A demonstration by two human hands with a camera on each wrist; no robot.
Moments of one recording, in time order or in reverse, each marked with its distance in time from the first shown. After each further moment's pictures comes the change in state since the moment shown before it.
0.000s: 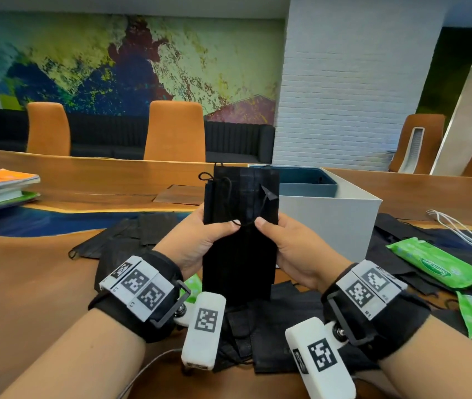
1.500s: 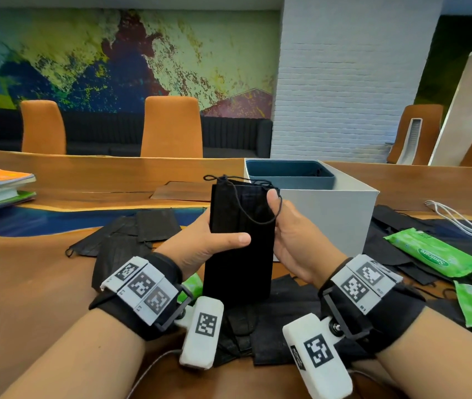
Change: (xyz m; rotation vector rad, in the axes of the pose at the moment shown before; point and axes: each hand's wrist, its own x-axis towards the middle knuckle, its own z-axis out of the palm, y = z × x) left_hand -0.002 -0.008 -0.001 0.256 -0.204 0.025; right_hand 0.015 0.011 -0.004 0.095 0.099 -0.032
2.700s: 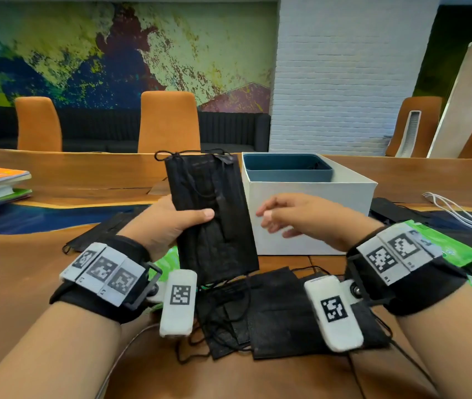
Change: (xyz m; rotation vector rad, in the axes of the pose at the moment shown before) left_hand -0.005 0.016 -0.028 0.020 0.241 -0.070; right_hand -0.022 -0.056 -0.017 -0.805 -0.153 0.117
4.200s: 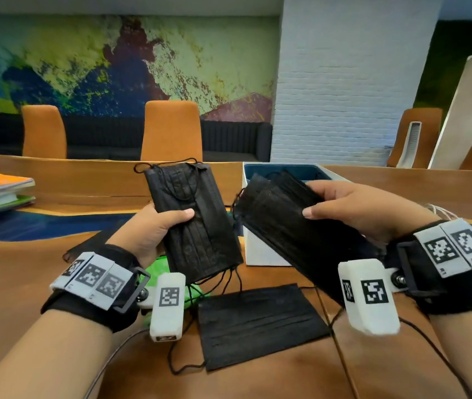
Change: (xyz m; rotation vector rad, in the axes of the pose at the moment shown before) left_hand 0.001 0.003 -0.013 -0.112 0.188 -0.057; right_hand -0.025 0.001 -0.054 0.122 -0.037 -0.050
